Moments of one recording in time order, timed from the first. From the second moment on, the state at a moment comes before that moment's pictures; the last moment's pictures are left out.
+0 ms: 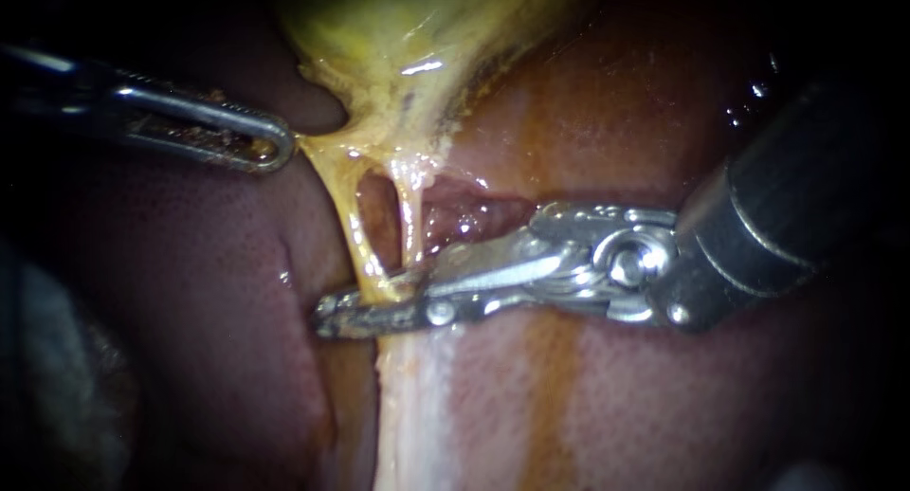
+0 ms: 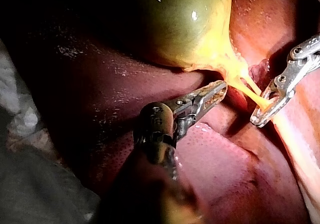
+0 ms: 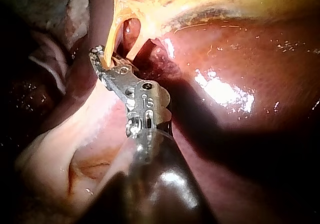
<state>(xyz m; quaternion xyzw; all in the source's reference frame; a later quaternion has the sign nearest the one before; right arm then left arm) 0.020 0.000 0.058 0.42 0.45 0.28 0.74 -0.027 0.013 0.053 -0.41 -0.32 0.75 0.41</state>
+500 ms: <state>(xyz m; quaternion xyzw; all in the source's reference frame) 0.021 0.000 0.059 0.38 0.48 0.21 0.76 -0.027 0.013 0.053 -0.41 -0.32 0.75 0.41</state>
